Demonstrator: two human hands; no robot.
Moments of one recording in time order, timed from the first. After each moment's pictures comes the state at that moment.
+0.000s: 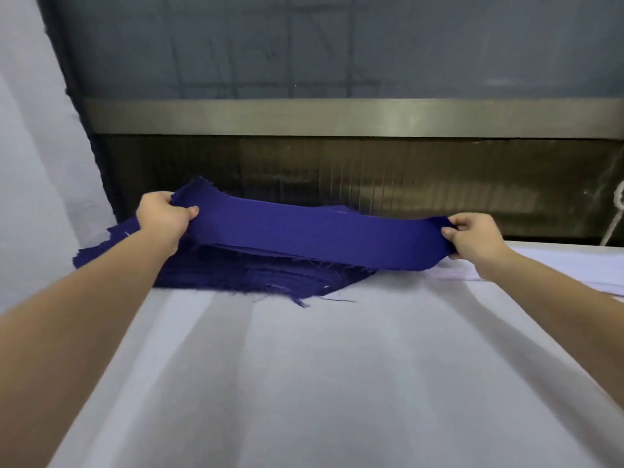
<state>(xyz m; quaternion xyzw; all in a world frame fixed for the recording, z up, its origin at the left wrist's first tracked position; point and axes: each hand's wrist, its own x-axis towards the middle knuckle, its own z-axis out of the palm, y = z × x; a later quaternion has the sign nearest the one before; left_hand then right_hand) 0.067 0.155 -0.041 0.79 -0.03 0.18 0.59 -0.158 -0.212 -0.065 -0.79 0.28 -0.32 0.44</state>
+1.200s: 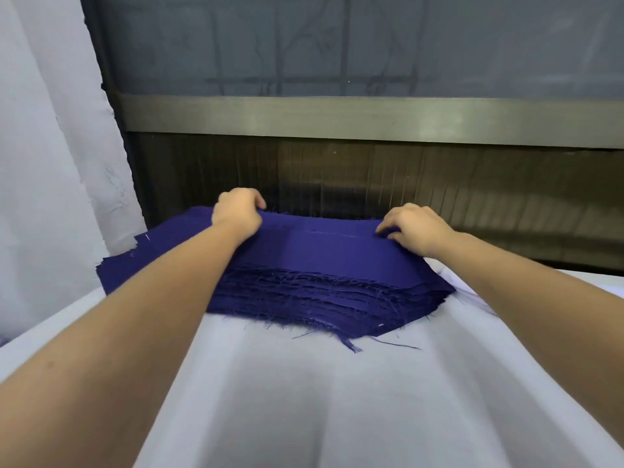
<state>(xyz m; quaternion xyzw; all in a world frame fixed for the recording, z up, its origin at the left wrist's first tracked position) 0.122 0.112 -0.035 0.93 -0.18 0.18 0.27 -0.005 -0.154 -0.040 -0.99 0.04 -0.12 -0.07</state>
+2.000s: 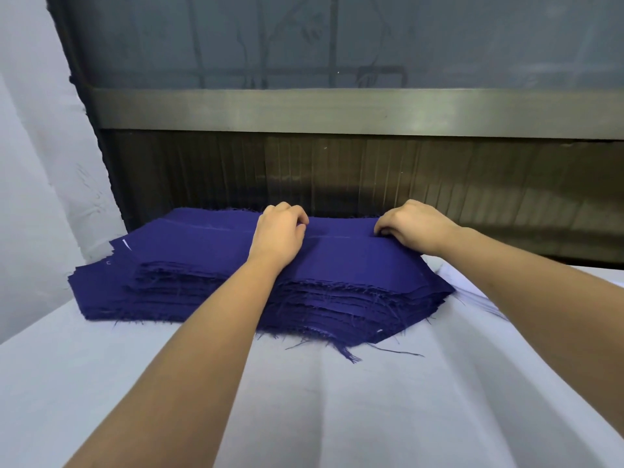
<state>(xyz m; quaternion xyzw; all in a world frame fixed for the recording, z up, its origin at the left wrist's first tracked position) 0.099 0.050 -0.074 0.88 -0.31 0.23 0.27 -0.001 -0.167 -0.042 -0.97 -0.06 -0.16 -0.16</state>
